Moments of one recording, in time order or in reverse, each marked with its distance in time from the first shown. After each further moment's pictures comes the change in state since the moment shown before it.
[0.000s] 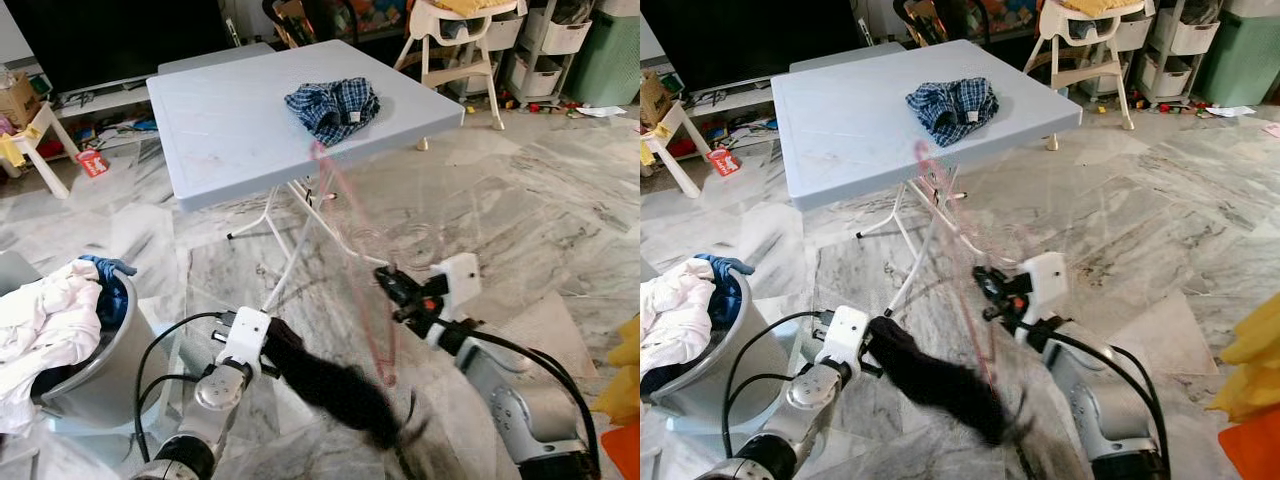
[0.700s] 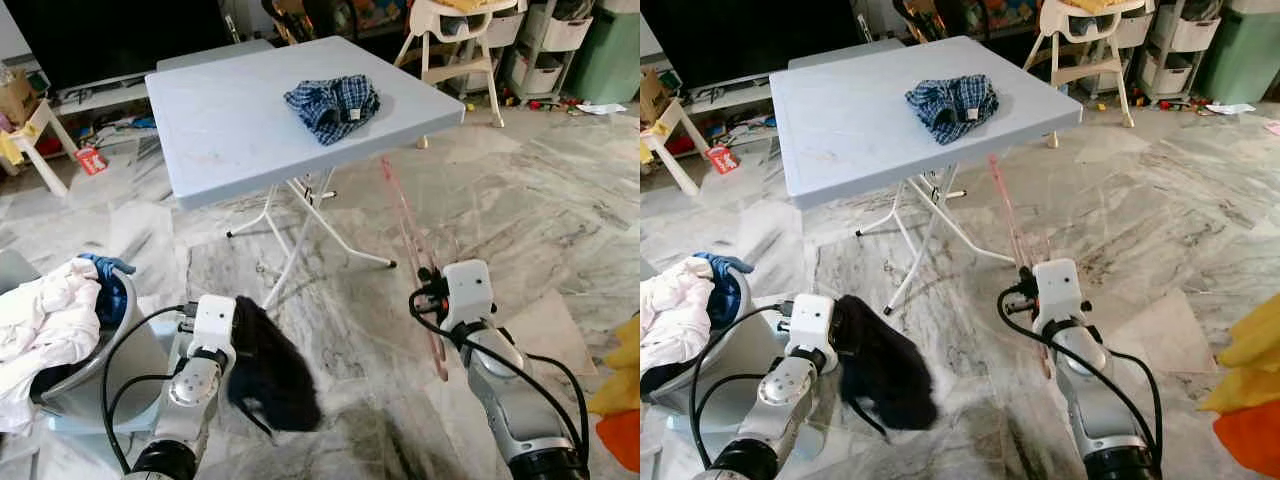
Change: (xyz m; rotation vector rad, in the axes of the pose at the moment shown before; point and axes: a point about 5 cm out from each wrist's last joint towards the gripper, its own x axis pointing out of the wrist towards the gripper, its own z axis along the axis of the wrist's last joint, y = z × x) left arm -0.021 0.040 0.020 -0.112 -0.208 0.214; right arm -0.013 -0.034 -0.028 -0.290 0.094 -0.469
